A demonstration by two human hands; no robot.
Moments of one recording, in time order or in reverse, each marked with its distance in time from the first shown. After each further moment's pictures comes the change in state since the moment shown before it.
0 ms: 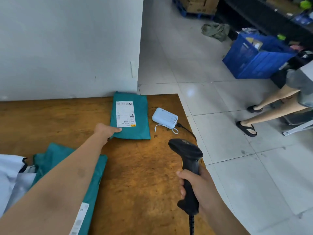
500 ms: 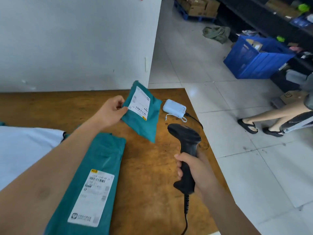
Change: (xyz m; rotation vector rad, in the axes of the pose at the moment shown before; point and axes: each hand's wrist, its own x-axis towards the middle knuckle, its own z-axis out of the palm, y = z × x) left_hand -0.107 0.002 -0.093 0.015 -0.241 0.766; right_hand -0.057 0.026 0.052 0.088 -0.052 -0.148
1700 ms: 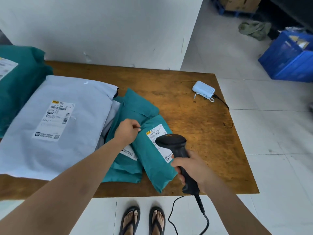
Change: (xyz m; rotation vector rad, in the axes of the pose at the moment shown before) left_hand -0.177 -0.113 0.011 0.333 0.176 -0.290; right_hand -0.085 0.088 0.037 -0.465 -0.304 0.148
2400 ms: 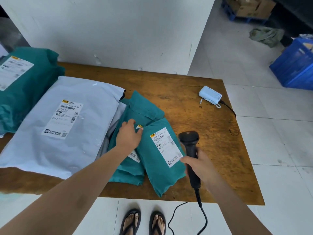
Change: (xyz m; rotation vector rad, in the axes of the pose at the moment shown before) left_hand -0.031 0.014 -0.005 0.043 0.148 -0.101; right_hand 0.029 0.008 -0.018 -0.032 0.150 -0.045
